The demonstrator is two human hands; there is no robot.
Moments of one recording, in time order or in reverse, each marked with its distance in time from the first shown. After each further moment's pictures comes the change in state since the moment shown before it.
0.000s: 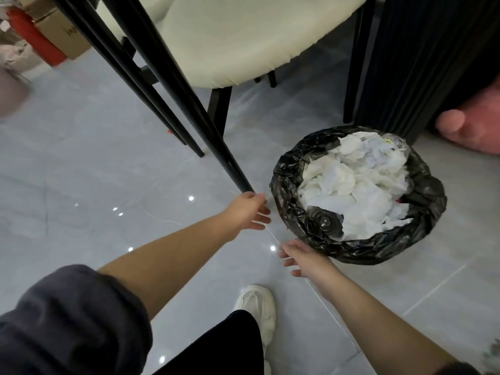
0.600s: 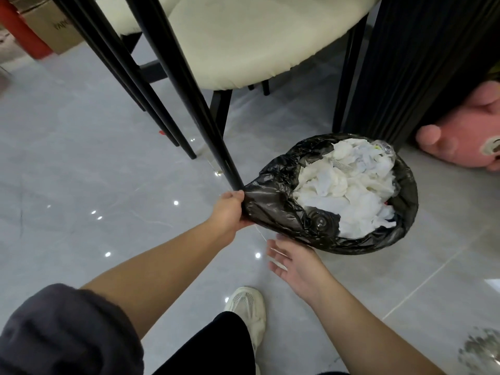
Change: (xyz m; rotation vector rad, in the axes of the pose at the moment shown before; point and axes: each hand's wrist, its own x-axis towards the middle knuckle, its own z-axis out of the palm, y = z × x) left_hand -0.017 -0.007 -0.005 -0.487 0.169 0.041; right_hand -0.018 -0.010 0.019 0.706 0.031 0.081
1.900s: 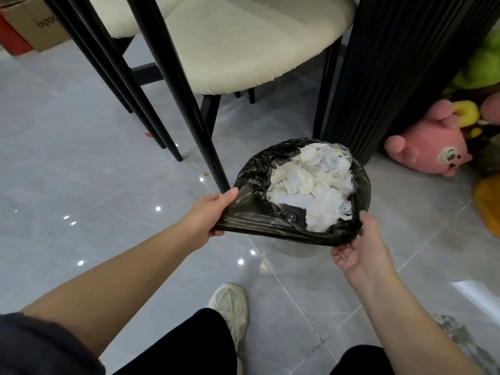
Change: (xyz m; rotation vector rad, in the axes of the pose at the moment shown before) left_hand -0.050 0.016 -0.023 0.319 -0.168 0.042; right_hand -0.078 -0.074 -0.051 0.158 0.451 -0.298
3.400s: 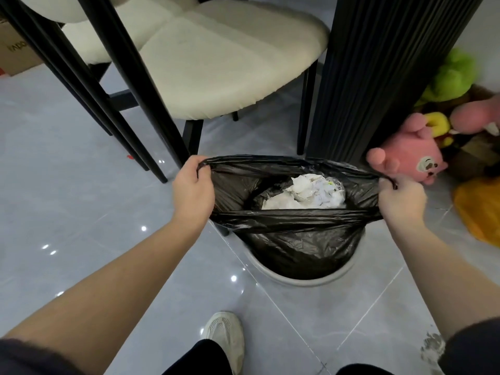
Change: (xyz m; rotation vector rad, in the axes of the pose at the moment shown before) left_hand 0.021 0.064 0.016 0.200 0.481 0.654; right_hand 0.068 -0.107 0.001 -0.958 0.394 -0.894
